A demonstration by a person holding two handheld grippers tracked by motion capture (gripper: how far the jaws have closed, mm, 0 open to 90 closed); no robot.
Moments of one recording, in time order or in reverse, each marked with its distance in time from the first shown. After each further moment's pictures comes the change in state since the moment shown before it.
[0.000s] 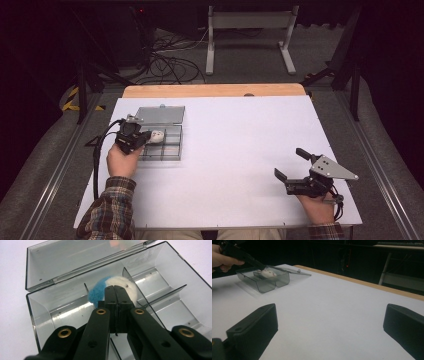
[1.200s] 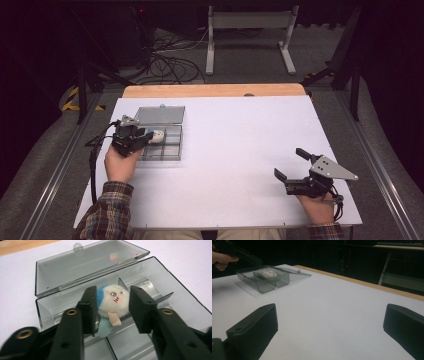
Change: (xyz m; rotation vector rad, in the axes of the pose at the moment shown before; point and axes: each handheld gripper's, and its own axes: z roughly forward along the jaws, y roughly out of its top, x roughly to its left) left arm -0.006 -0.005 -0.019 -0.114 0.011 0.007; right arm 0.001 0.000 0.000 0.000 -0.002 -0.001
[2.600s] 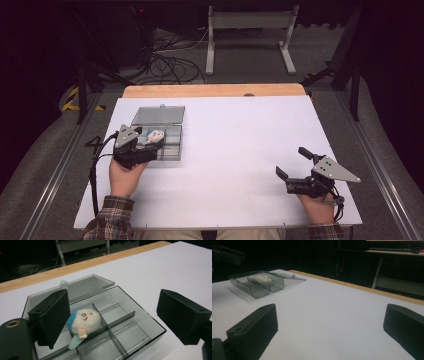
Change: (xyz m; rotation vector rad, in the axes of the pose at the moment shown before) left arm -0.036 -0.022 -0.029 -0.293 -0.057 0.052; right arm 0.000 -0.001 -0.002 -0.037 -0.044 0.008
